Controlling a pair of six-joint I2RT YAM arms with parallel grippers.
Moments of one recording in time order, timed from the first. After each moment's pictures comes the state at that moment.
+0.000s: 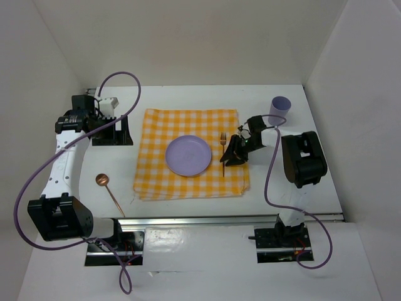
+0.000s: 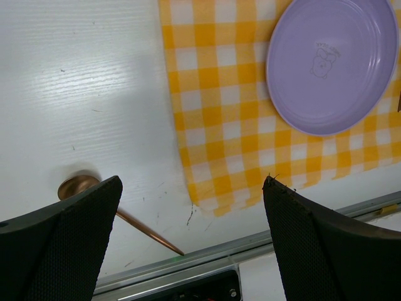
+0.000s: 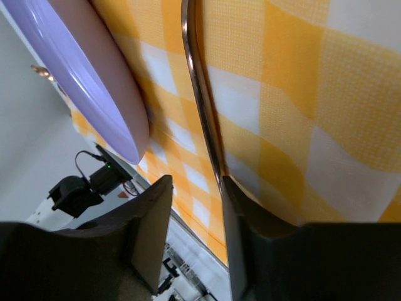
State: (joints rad) left arm 0.15 1.35 1.34 -0.99 0.33 0.08; right arm 0.19 1.91 1.08 -0.40 -0.74 0.53
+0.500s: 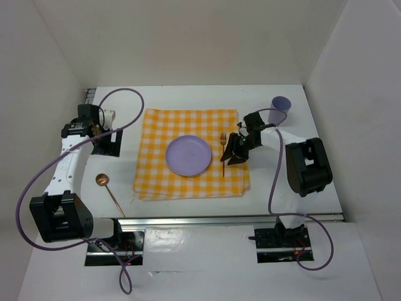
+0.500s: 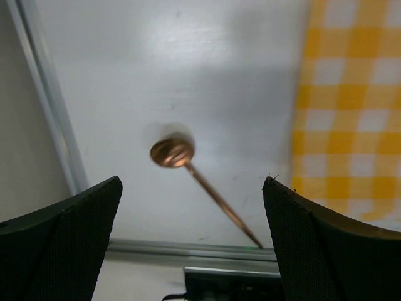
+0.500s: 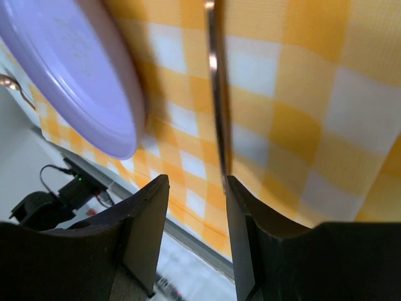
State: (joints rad) left arm 0.15 1.34 1.24 -0.94 0.00 0.18; right arm 0.24 1.82 1.10 -0.49 -0.57 0.51
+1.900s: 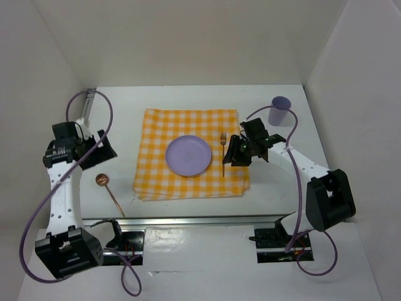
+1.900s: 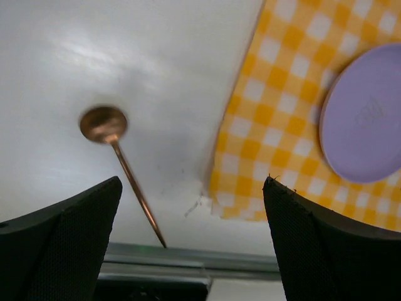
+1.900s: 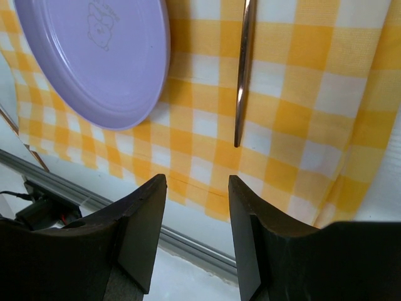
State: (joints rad) left arm 0.36 1.12 1.09 -0.87 0.20 -0.12; right arm 0.38 1.43 0.95 -0.51 -0.28 0.58
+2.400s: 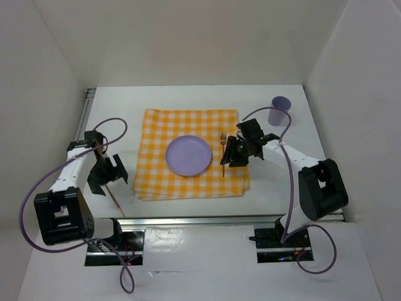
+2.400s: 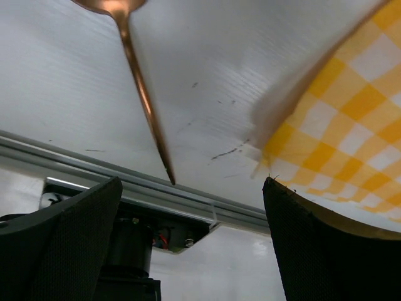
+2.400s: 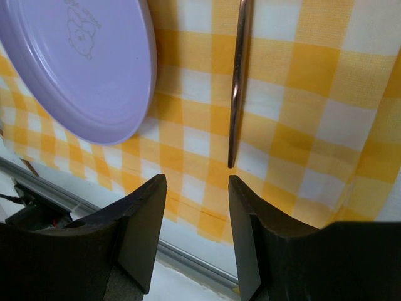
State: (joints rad) left arm 0.21 1.31 0.90 -1.06 0.03 -0.37; right arm 0.38 1.52 0.94 -0.44 -0.30 0.57
